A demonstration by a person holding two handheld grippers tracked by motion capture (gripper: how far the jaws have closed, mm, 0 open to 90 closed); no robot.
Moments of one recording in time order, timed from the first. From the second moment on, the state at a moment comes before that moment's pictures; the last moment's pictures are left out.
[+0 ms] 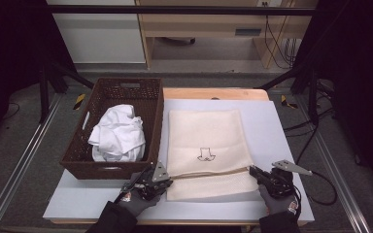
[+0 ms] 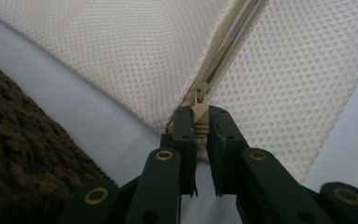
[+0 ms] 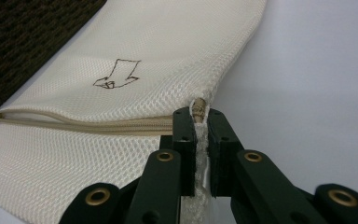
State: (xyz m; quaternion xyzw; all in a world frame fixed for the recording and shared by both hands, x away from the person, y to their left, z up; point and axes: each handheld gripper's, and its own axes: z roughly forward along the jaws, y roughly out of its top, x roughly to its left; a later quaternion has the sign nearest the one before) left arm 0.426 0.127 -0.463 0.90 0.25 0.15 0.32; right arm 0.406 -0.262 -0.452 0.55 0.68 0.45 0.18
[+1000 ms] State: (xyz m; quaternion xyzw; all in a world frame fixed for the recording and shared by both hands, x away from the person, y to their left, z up) left arm 0.411 0.155 -0.466 0.86 0.31 0.15 0.38; right arm 0.409 -0.256 -0.469 0.55 0.71 0.40 0.17
